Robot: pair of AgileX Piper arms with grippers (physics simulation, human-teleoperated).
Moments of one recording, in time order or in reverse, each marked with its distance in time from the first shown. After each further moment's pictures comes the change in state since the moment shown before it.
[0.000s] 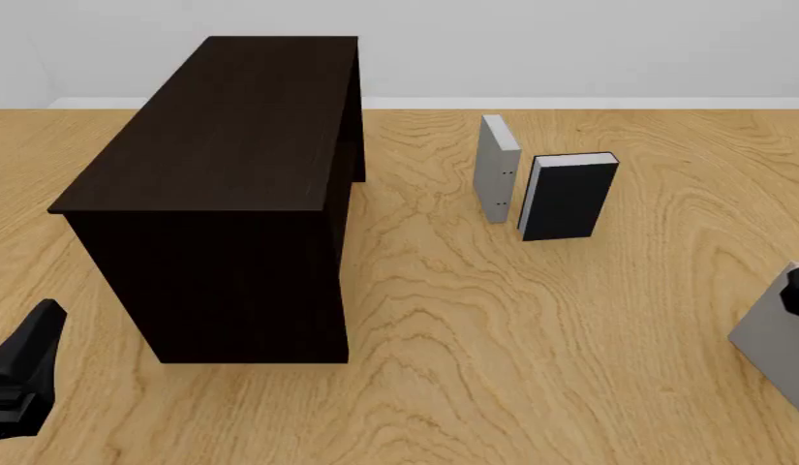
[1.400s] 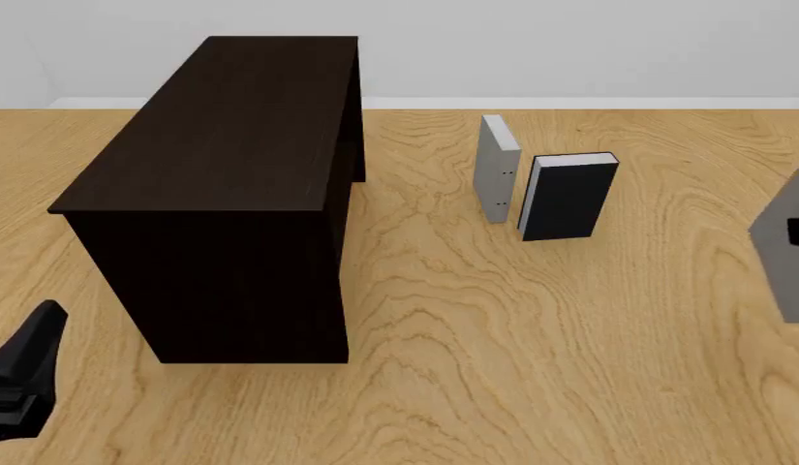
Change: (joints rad) left arm -0.003 -0.005 0.004 -0.002 0.005; right arm 0.168 -0.257 -0.037 -0.020 0.208
